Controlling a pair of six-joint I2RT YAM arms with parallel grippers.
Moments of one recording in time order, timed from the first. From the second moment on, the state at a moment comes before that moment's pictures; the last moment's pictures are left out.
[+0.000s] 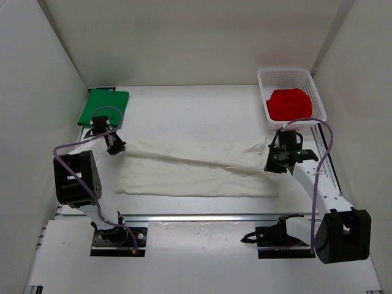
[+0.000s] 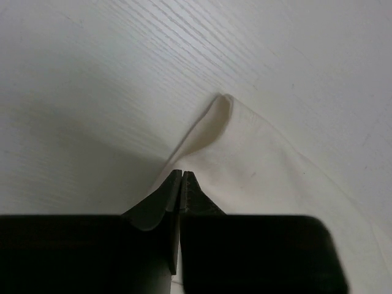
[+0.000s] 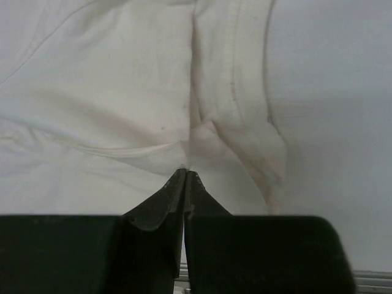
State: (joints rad) left arm 0.18 1.65 0.94 -0.25 0.03 -0.50; right arm 0.09 1.10 0.75 -0.66 -0.06 0.31
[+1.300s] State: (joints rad) left arm -0.57 1.28 0.51 0.13 0.09 -0.68; right arm 0.58 1.53 0.84 -0.25 -0.03 0.28
